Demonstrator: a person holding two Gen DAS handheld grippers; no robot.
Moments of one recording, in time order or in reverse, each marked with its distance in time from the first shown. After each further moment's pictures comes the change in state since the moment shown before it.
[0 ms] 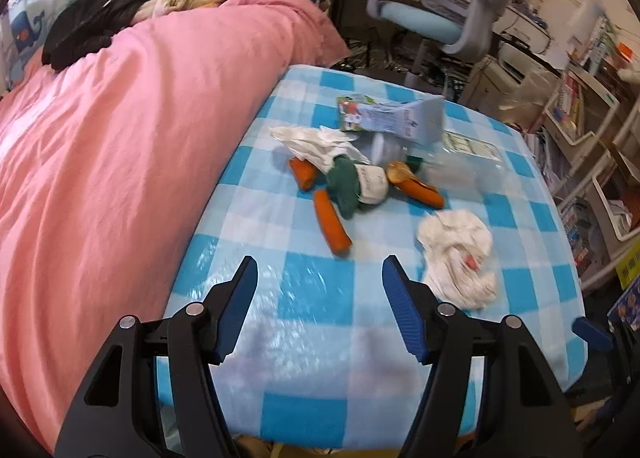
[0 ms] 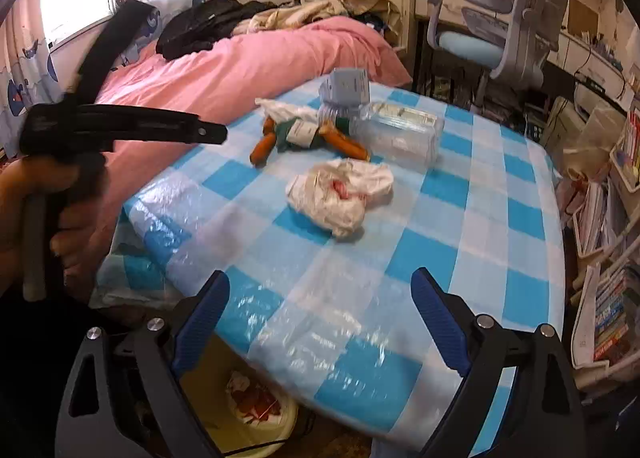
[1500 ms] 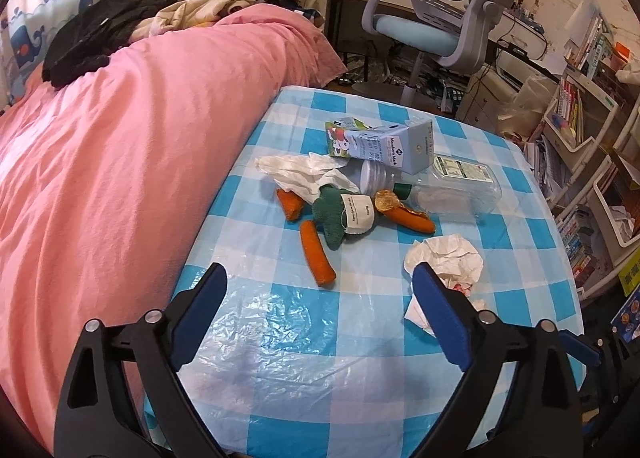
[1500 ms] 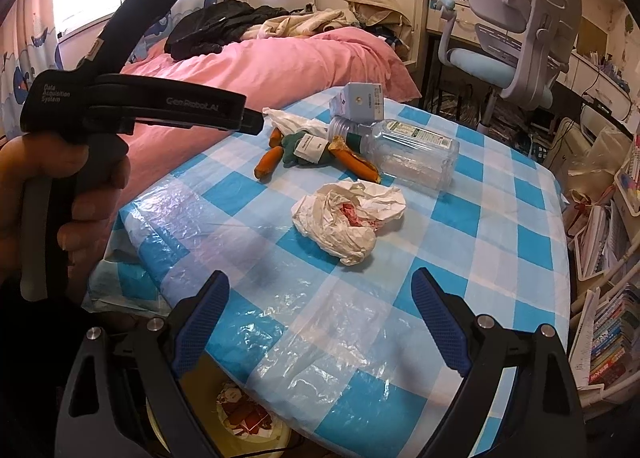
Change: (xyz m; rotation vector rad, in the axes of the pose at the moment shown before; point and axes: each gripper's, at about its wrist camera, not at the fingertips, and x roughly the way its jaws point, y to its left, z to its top) left arm -0.005 -0.017 0.012 0.014 -0.058 0.010; right arm 0.012 0.008 0.009 -0.045 -0.030 0.002
